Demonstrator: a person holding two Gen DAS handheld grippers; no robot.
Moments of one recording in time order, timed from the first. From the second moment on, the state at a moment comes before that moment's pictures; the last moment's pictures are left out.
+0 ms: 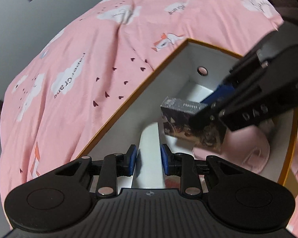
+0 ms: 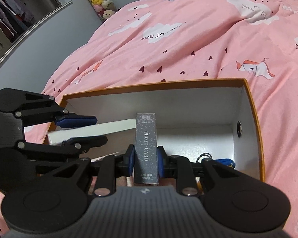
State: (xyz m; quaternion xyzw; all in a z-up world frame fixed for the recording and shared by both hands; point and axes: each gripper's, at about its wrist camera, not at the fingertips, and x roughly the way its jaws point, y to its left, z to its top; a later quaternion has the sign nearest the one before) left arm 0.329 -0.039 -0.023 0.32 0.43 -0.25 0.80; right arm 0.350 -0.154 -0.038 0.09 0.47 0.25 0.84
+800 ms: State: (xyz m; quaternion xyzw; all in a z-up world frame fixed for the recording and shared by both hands) left arm 0.323 -0.033 -0.063 0.44 0.48 -0.25 0.72; right arm 0.344 -0.150 -0.037 0.09 0.48 0.27 0.83
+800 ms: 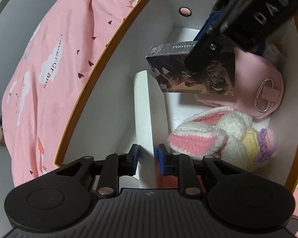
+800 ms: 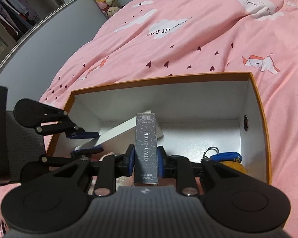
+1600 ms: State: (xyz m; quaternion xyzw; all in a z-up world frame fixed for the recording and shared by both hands) left arm 0.342 -0.029 -0.074 0.55 0.41 -0.19 0.70; right arm 0.346 -0.145 -0.044 0.09 0.48 0.27 0.83
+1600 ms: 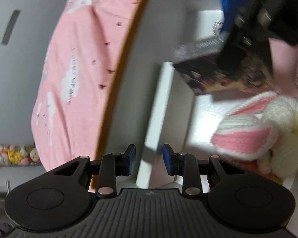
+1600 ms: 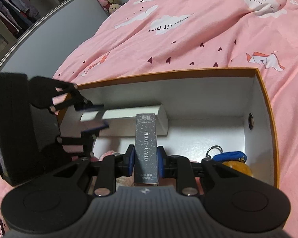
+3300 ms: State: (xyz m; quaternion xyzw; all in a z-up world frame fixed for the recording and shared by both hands) left arm 0.313 0.020 -0.020 0.24 0.50 -0.18 0.81; right arm 0.363 -0.067 -0.067 -0.24 0.48 0.38 0.75
